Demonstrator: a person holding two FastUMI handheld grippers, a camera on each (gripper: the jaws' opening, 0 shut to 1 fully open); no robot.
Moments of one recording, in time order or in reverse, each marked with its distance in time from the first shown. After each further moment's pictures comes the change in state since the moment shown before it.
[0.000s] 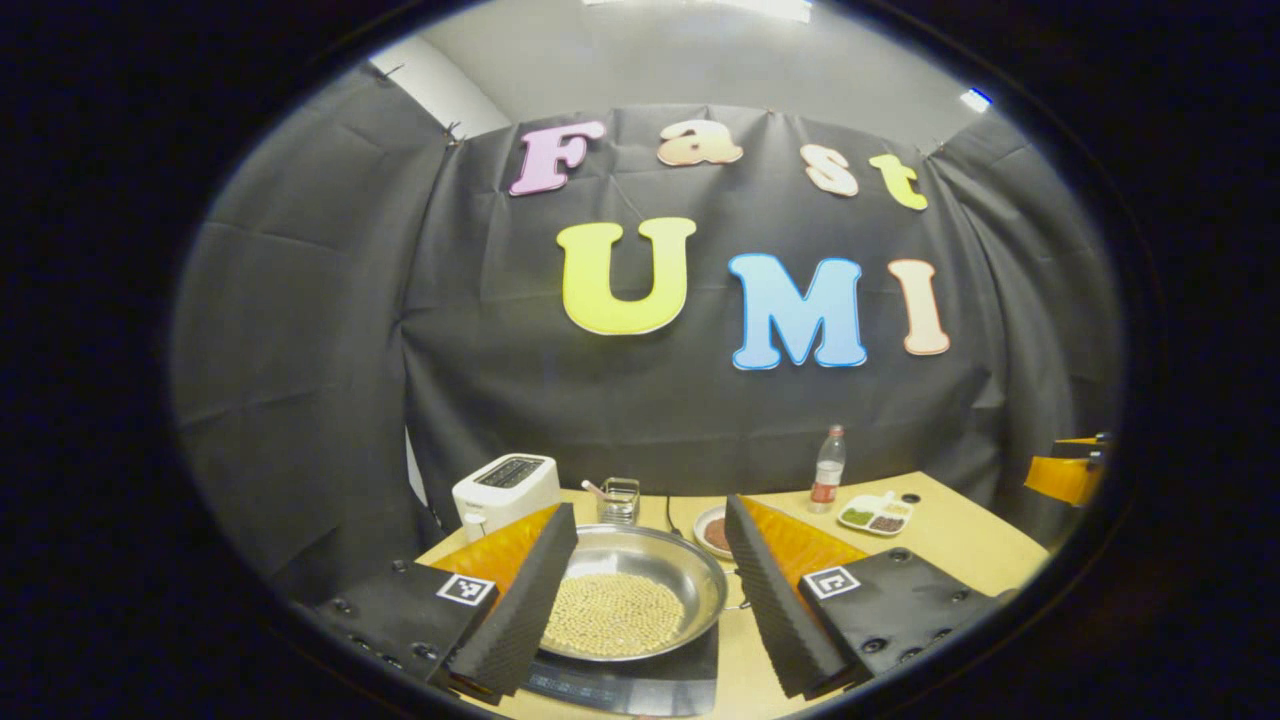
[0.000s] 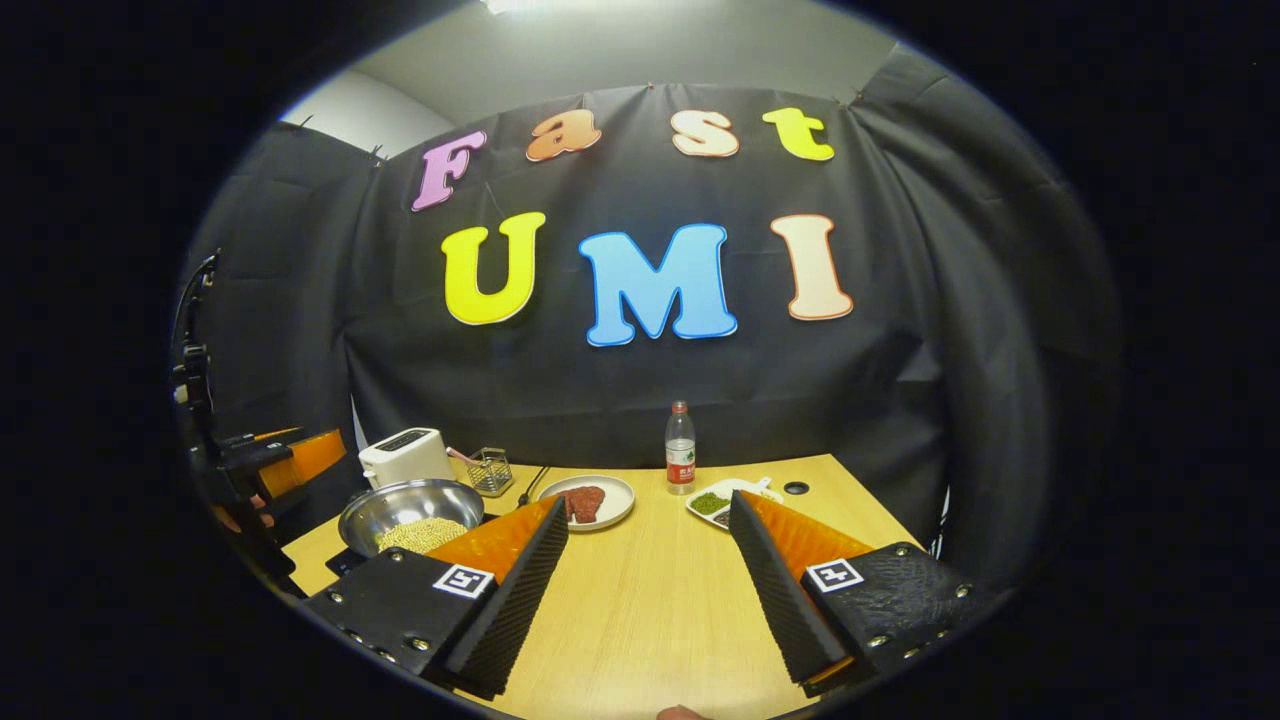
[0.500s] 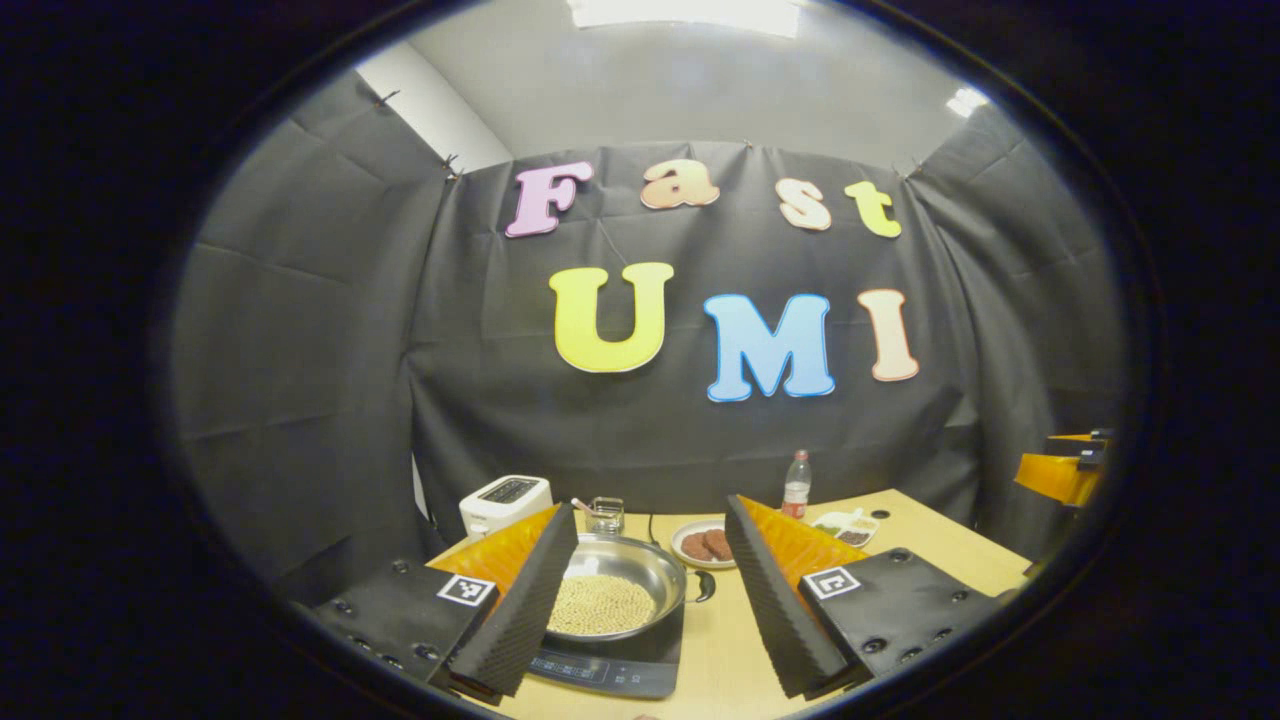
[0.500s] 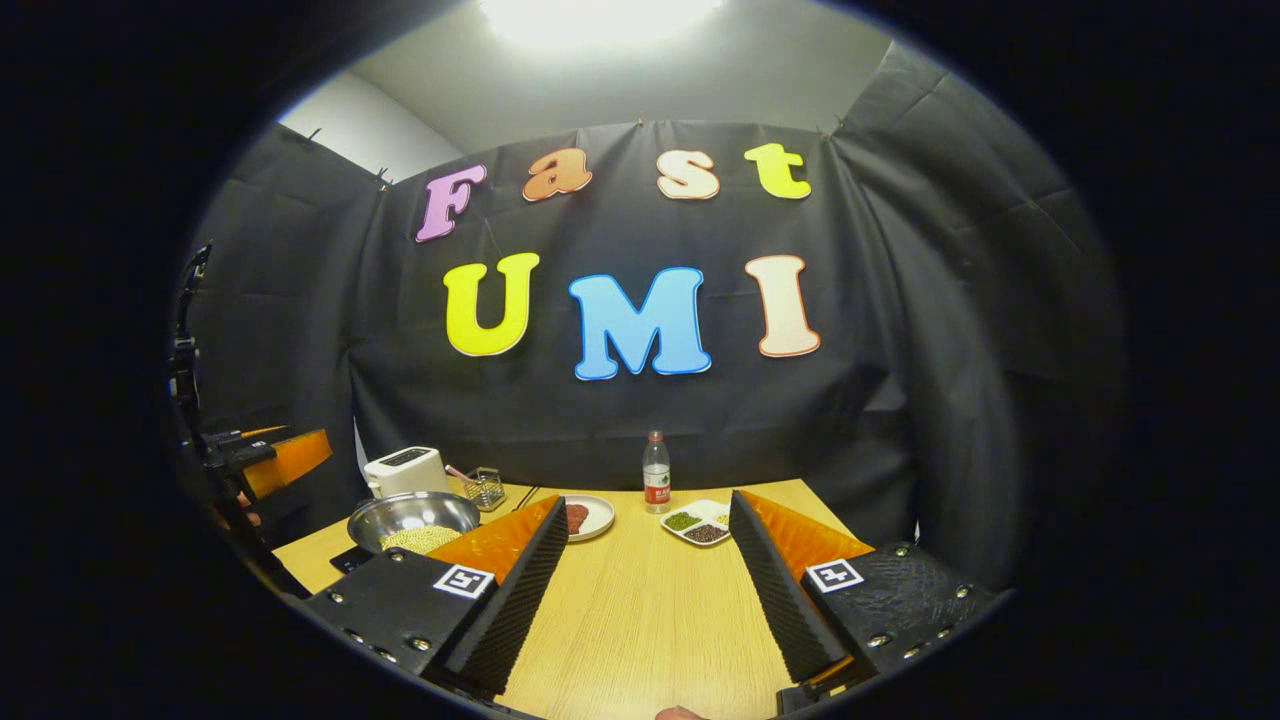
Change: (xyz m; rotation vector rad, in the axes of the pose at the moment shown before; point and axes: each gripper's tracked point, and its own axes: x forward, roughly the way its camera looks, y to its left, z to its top) left arm -0.075 -0.023 0.034 -0.002 -0.079 -0.025; right arm -0.063 -0.024 0.031 -0.010 -0.099 -0.037
